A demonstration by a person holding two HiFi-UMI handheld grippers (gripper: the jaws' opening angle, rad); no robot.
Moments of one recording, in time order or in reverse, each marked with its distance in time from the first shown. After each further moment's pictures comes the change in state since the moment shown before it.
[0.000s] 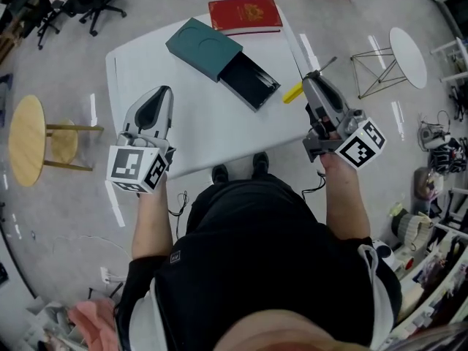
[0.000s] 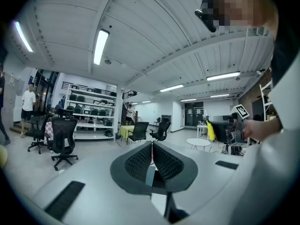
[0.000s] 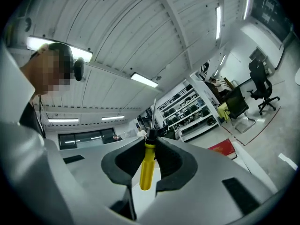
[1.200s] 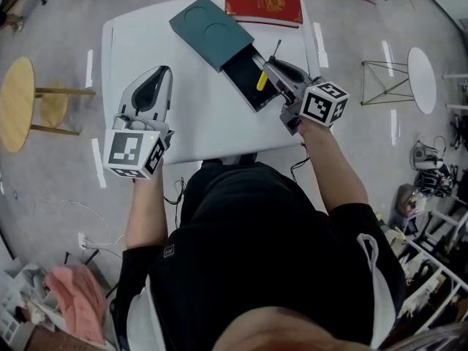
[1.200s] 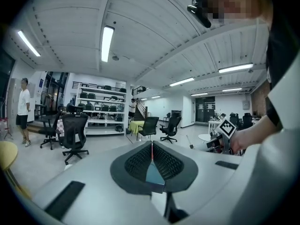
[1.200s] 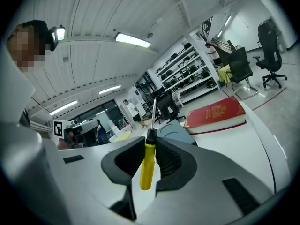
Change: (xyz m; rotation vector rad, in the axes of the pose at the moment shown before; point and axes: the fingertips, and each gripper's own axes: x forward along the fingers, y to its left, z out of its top) left arm 0.044 0.030 -0.025 -0.013 0.056 0.131; right arm 0.101 -0.123 -0.137 0.077 0.491 -0.022
